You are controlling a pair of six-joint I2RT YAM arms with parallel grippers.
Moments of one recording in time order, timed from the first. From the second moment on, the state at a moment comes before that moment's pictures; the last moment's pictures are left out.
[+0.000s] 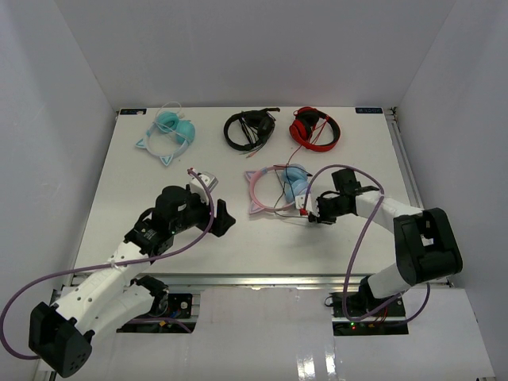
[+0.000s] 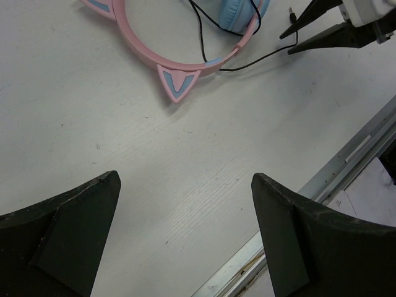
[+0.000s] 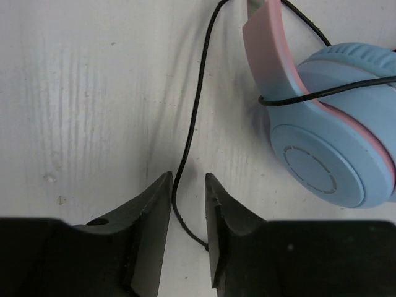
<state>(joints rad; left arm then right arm) -0.56 0.84 0.61 -0.24 0.24 -0.17 0.28 1.47 0.73 -0.43 -0.65 -1.37</state>
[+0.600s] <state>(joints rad) -0.56 0.82 0.60 -0.23 0.25 -0.17 0.58 1.23 0.77 -0.27 -0.20 -1.46</state>
